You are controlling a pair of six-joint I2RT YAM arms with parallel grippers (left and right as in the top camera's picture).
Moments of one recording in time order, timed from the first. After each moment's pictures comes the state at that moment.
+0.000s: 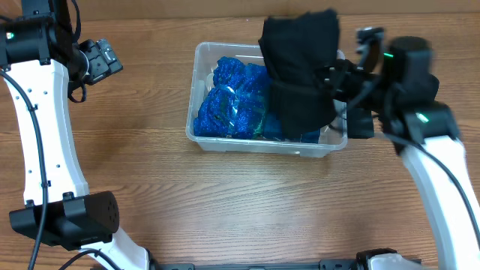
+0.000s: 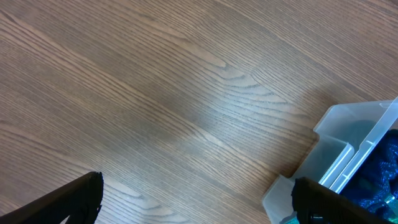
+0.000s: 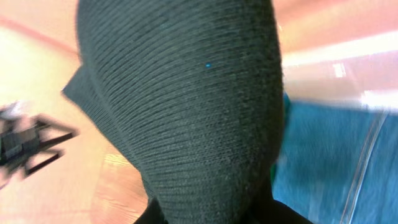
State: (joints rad) left arm 0.18 1.87 2.17 -1.49 -0.07 -0.39; right arm 0.13 1.39 1.33 -0.59 -0.52 0.59
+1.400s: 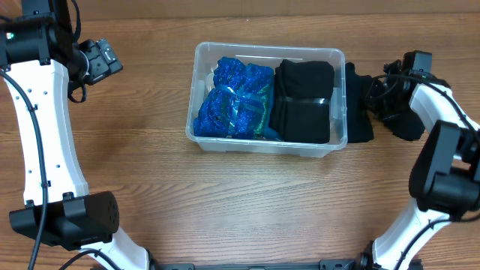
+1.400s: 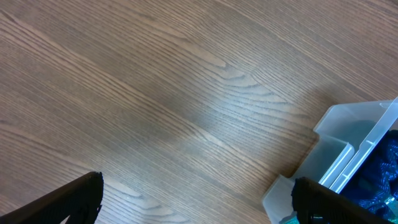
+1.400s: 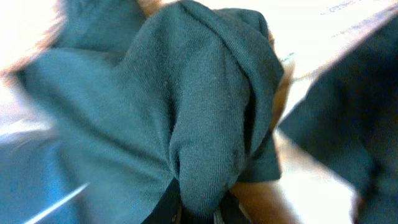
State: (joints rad) left arm 0.18 1.87 2.17 -1.49 -0.07 -0.39; right arm -0.26 2.01 1.40 -0.62 -0.38 0.25
